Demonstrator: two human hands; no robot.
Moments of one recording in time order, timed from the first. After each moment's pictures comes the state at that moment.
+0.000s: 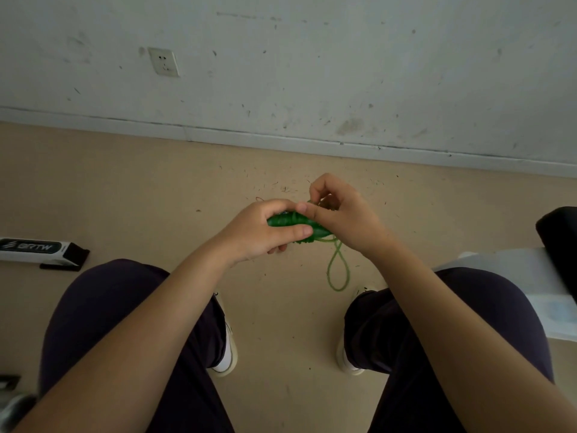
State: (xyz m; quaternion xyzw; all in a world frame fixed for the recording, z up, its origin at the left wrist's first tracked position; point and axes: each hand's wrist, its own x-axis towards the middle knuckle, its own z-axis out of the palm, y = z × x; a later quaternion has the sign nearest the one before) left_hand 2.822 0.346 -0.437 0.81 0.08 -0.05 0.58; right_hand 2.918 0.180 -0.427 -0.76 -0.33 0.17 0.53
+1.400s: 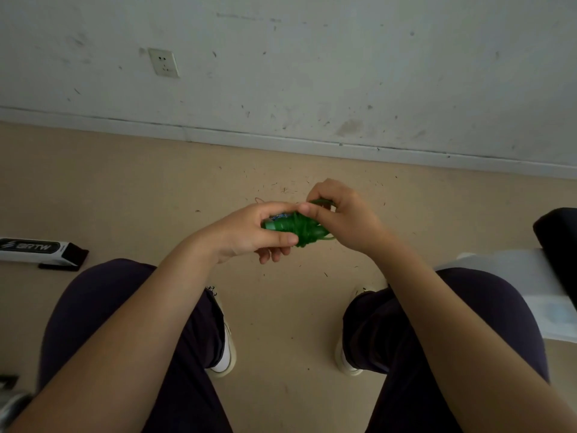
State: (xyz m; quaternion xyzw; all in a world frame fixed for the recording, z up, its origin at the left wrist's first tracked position) left_hand 2.823 0.359 -0.434 0.76 0.05 -0.16 0.63; right_hand 2.922 0.177 -0.423 -0.81 -0.40 0.10 0.42
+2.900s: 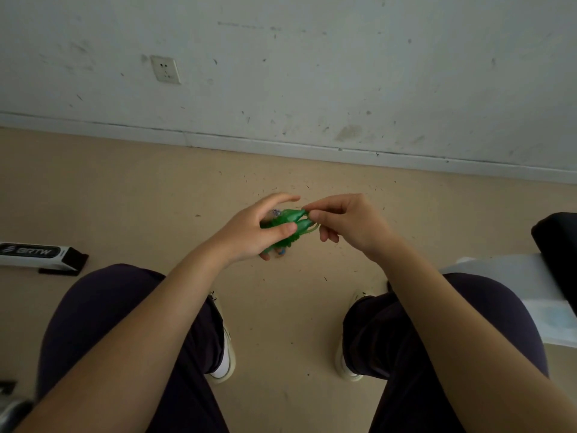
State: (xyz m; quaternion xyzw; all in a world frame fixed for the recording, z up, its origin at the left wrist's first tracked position) left_hand 2.825 0.355 -0.442 0.82 0.09 -0.05 0.57; right_hand 2.934 0.168 -0.435 -0.78 -0.24 0.25 0.52
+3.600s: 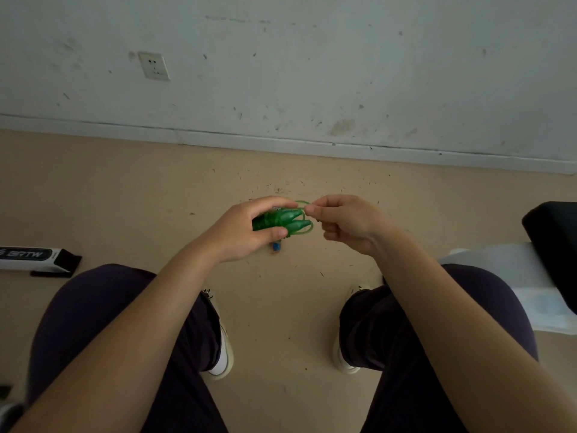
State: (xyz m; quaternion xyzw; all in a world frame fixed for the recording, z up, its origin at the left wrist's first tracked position) left_hand 2.824 0.359 -0.442 0.88 0.02 -0.03 0.48; right_hand 2.937 0.166 -0.431 -0.71 -0.08 0.38 0.58
